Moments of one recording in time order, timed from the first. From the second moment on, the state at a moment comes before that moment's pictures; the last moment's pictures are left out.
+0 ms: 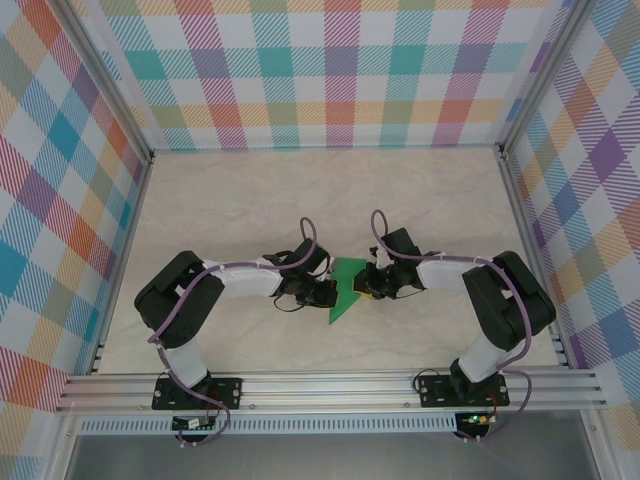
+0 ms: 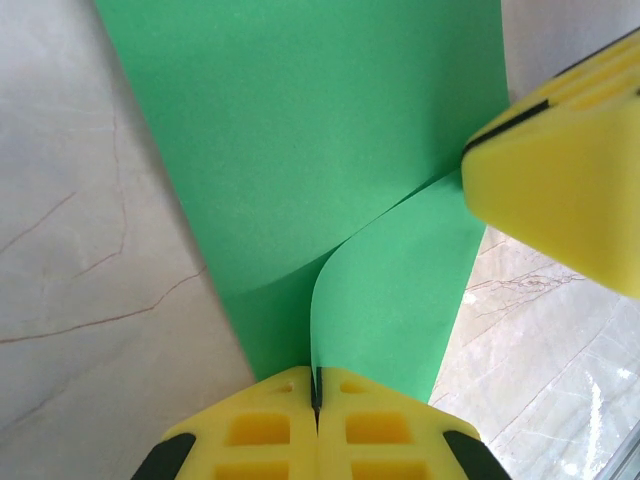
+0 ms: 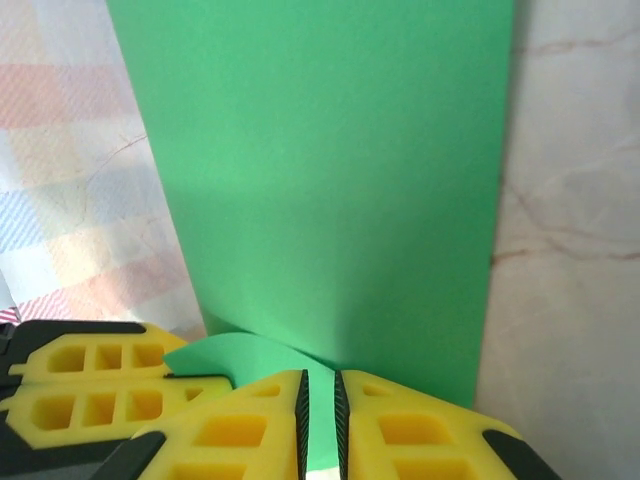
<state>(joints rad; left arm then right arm) -0.78 1.77 0.91 -0.23 0.36 -0.57 0.49 1.65 0.70 -0.13 -0.59 0.73</state>
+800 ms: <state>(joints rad) -0.78 1.76 0.91 -0.24 0.35 -0.57 0.57 1.54 0.65 -0.08 -0.61 0.75</state>
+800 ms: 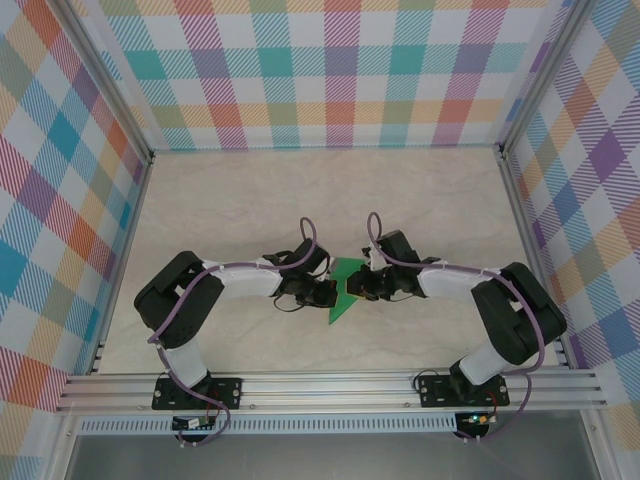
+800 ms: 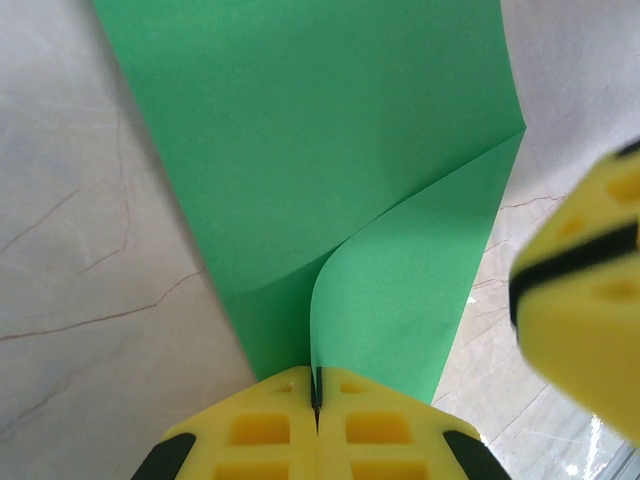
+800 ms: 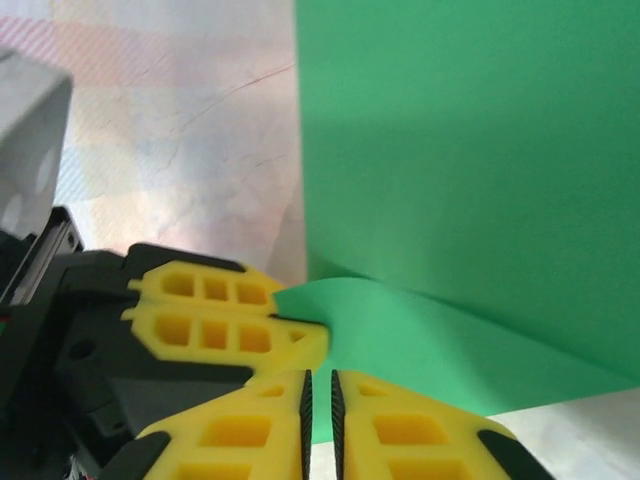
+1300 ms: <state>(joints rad) -0.78 1.76 0.91 -0.24 0.35 -0.57 0.68 1.53 0.58 0.01 -0.60 0.86</state>
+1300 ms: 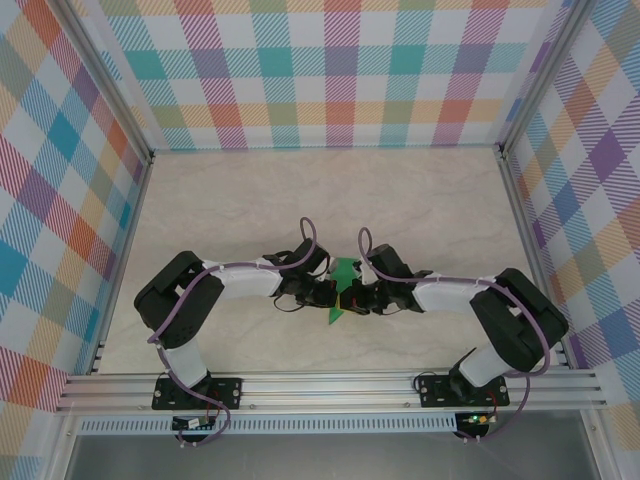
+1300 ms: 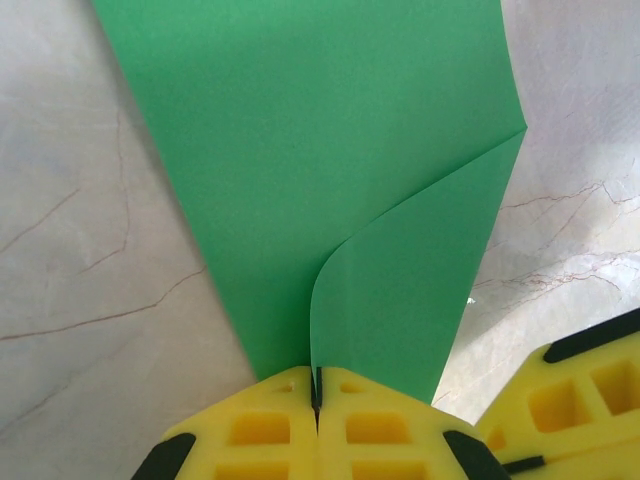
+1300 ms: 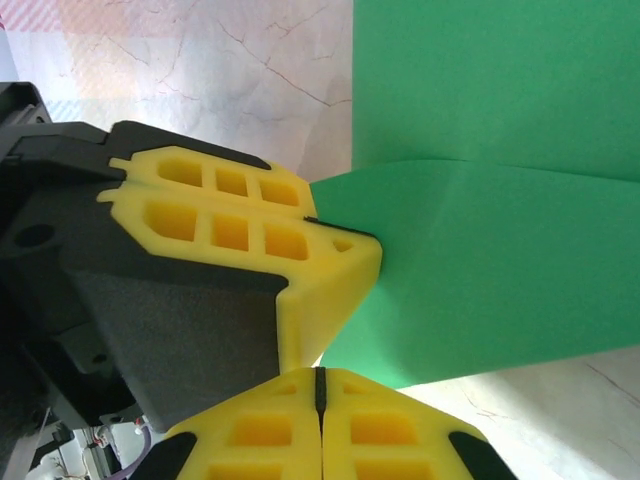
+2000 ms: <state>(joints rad) -0.78 1.76 0.91 -0.24 0.35 -0.57 0.71 1.56 0.56 0.06 -0.54 0.88</state>
